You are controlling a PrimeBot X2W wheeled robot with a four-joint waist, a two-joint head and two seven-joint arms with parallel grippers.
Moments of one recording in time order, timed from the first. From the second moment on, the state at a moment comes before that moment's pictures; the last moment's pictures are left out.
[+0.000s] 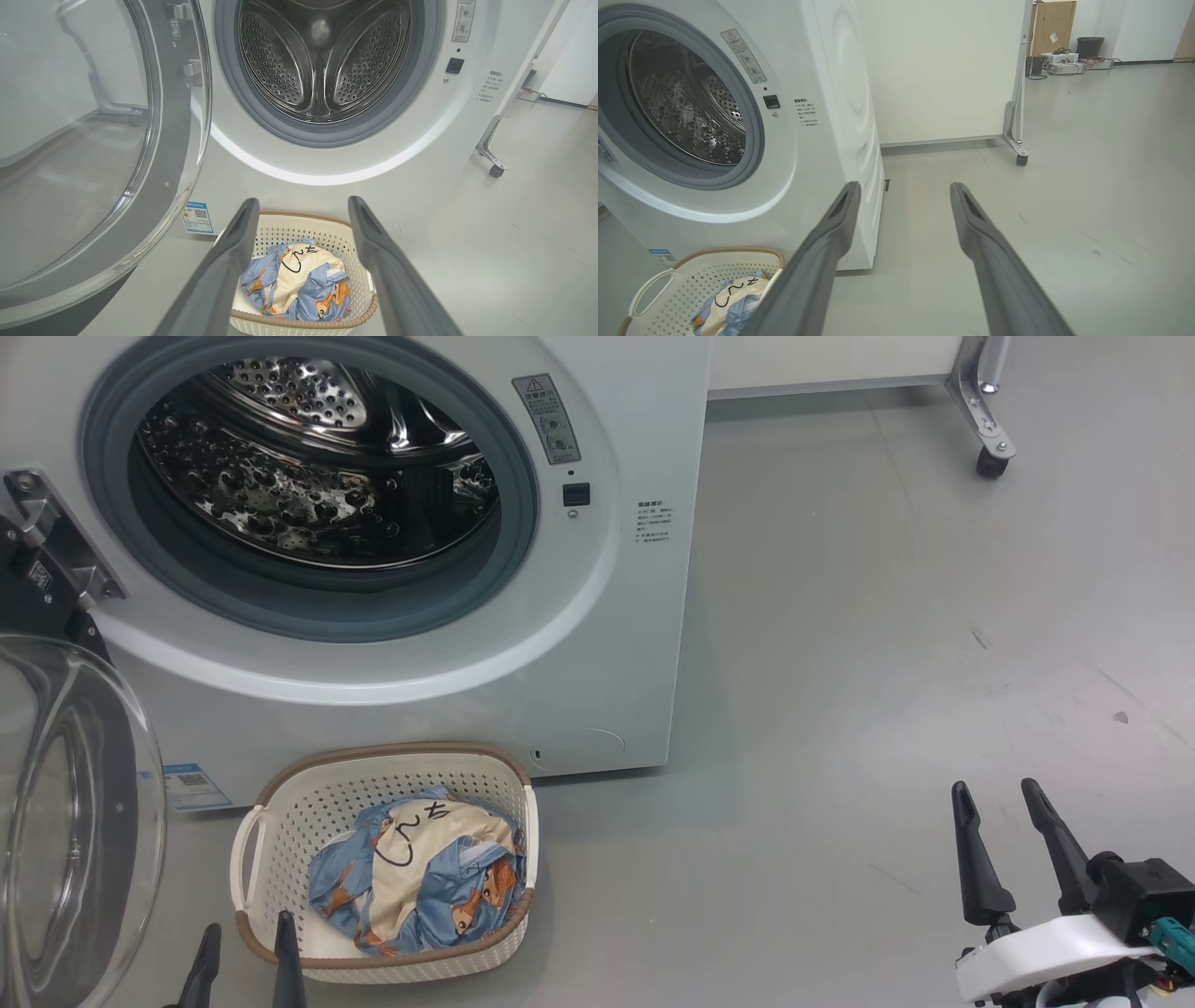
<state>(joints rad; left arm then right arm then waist) 0.13 0.03 -0.06 0.14 -0.22 -0.06 -0.26 0.10 -0.13 0.05 0.11 0.28 0.12 -0.26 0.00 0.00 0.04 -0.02</state>
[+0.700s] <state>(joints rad) 0.13 0.03 -0.04 0.11 -0.22 -0.06 -0.26 0.09 -0.12 0.07 0.10 0.28 0.12 -0.26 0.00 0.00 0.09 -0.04</state>
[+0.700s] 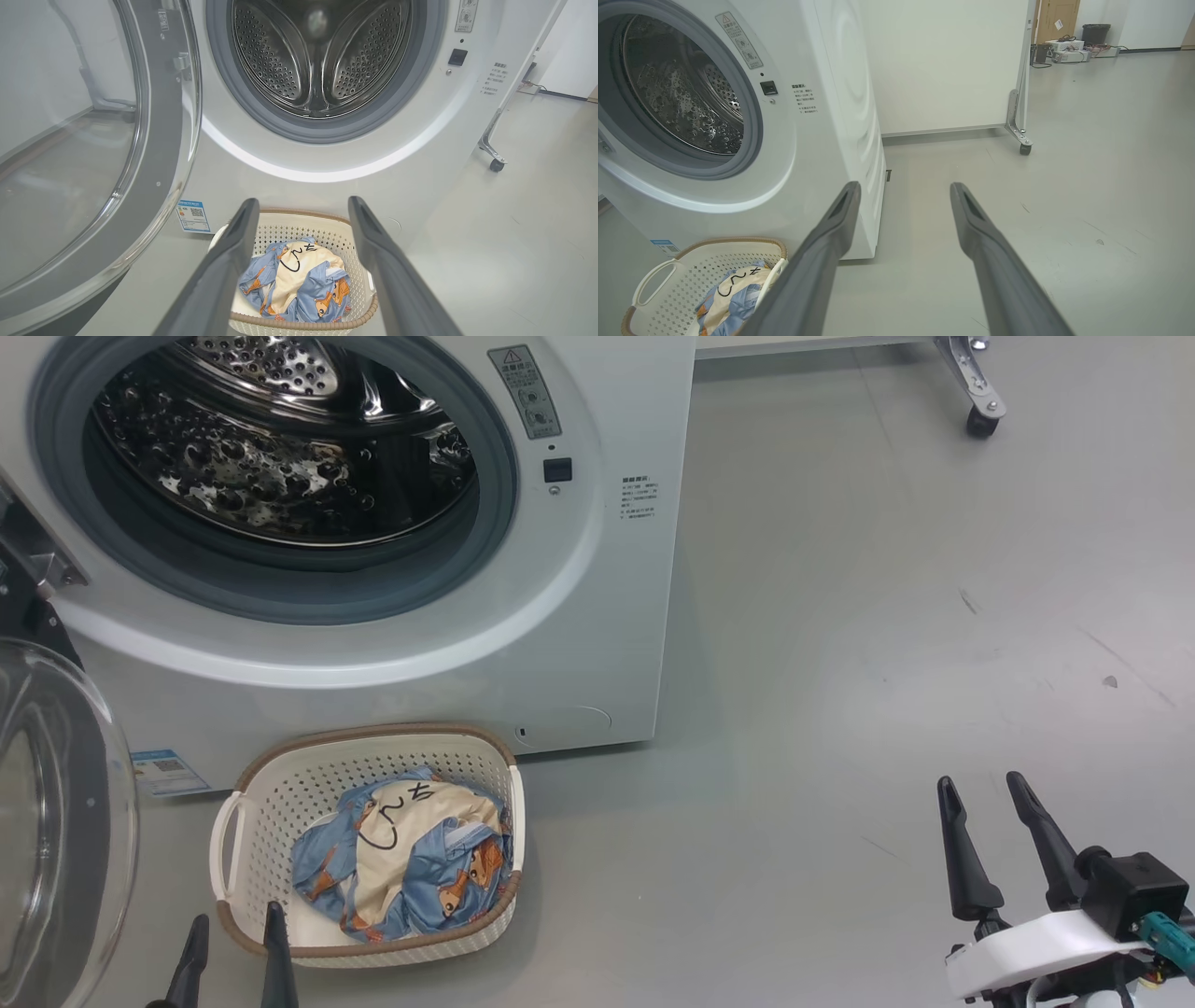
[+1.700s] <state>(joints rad) -0.07 0.06 -0.06 0.25 -0.17 -0.06 -0.23 -0.06 -0.10 0.12 0.03 0.29 0.12 -0.26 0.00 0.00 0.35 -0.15</state>
